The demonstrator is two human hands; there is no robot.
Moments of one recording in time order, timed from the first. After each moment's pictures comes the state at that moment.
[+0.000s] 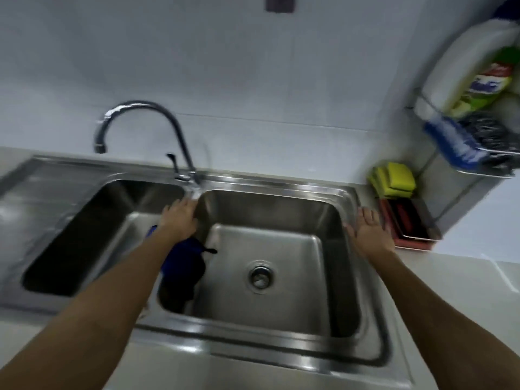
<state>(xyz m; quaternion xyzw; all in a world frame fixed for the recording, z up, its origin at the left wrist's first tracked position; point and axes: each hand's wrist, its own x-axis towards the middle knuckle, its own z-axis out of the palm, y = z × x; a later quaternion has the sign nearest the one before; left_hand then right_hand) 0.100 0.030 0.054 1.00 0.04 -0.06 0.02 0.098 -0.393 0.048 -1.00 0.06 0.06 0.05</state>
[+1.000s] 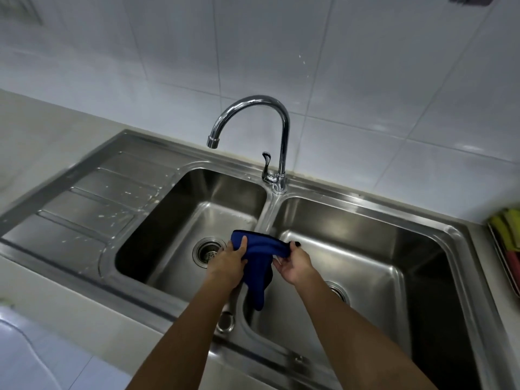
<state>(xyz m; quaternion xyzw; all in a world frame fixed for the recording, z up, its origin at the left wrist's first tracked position) 0.044 0.120 -0.016 0.97 0.12 -0.18 0.12 0.108 -0.026 -0.015 -0.41 0.34 0.26 0.81</state>
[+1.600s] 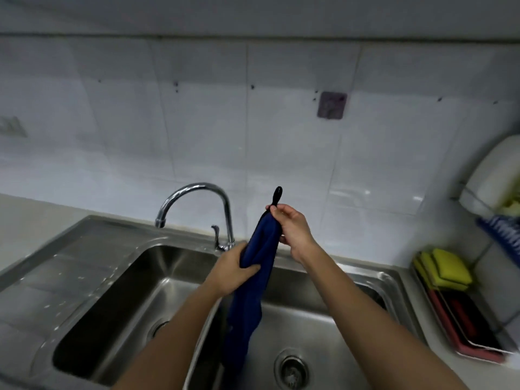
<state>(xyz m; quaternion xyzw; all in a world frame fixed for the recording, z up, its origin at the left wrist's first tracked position) 0.111 0.029 0.126 0.88 -0.01 0.02 0.47 0.169 -0.119 0.199 -0.66 -0.05 0.08 0.74</state>
